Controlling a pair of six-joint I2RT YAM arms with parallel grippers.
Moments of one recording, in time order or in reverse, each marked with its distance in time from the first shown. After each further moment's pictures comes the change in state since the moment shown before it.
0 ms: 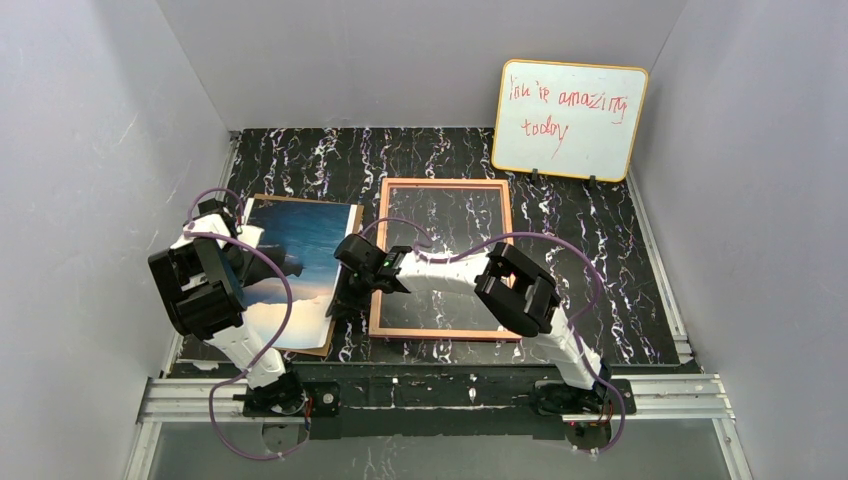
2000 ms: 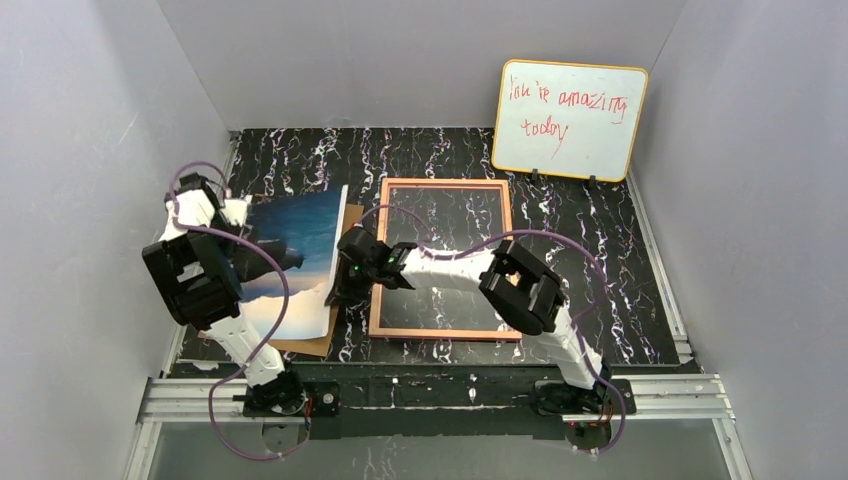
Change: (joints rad) left arm 0.018 0.073 0.238 -0.180 0.085 -0.035; right arm -0.021 -0.008 -0.035 0.159 0.010 -0.074
